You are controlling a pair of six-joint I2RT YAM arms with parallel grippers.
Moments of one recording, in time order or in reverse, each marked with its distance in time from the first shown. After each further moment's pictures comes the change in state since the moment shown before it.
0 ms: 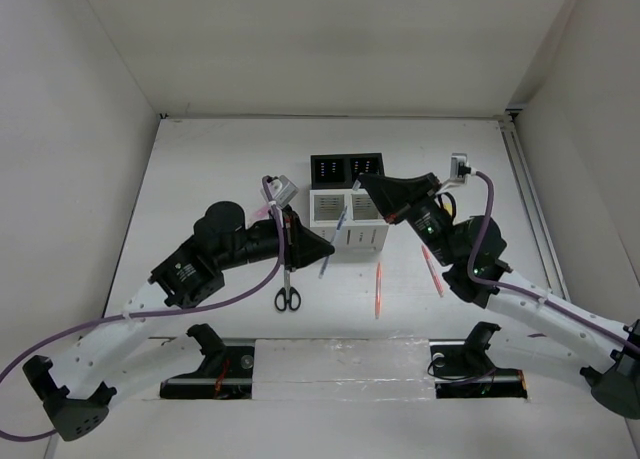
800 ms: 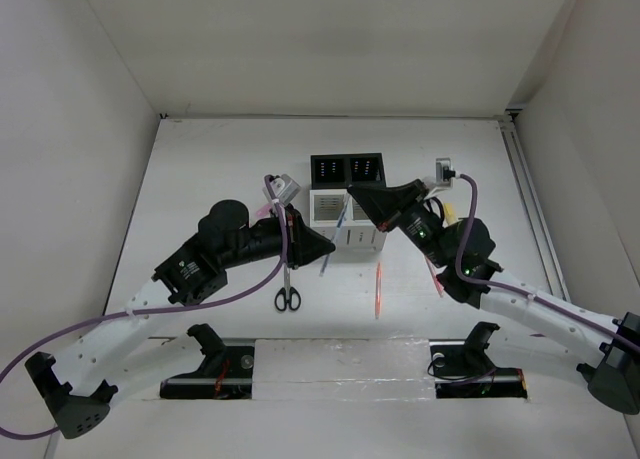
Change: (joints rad) left arm 0.000 0.018 0.000 0.000 -0.024 0.000; right arm 0.000 0.038 -0.050 0.046 -0.080 0.045
